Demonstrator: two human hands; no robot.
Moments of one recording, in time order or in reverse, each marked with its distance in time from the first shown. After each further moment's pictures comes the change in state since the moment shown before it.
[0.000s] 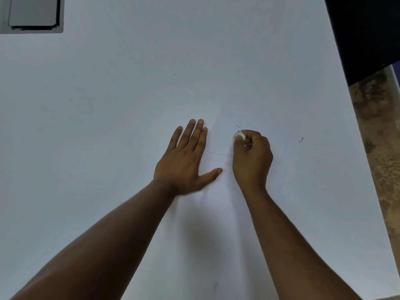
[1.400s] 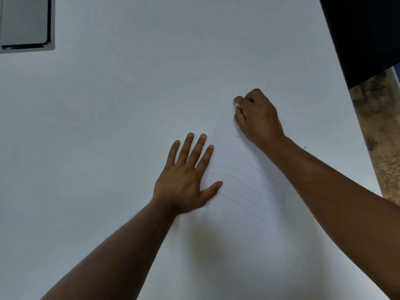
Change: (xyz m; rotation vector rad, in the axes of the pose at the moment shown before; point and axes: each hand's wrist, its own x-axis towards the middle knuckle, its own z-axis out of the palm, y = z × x) left_hand 0.002 0.001 -0.002 0.049 -0.079 0.021; right_hand 0.129 -0.008 0.010 -0.430 -0.194 -0.702
